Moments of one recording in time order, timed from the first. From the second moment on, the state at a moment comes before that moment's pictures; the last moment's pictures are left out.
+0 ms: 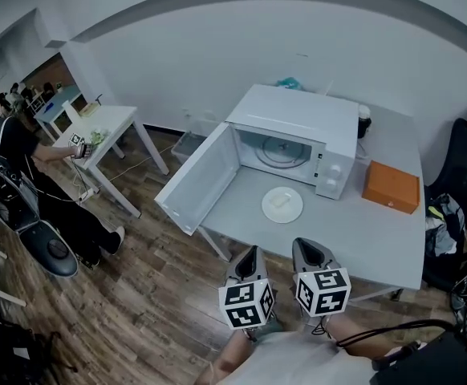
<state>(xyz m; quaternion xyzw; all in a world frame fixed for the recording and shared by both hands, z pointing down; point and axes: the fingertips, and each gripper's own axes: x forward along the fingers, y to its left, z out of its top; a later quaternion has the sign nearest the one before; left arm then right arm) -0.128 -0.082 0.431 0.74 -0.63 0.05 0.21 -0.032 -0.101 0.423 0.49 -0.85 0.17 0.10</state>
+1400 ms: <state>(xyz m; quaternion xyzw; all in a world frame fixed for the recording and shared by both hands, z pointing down) -0.141 -0.210 0.454 0.75 -0.61 0.09 0.22 -0.031 -0.215 0.451 0.52 -0.82 0.22 0.10</state>
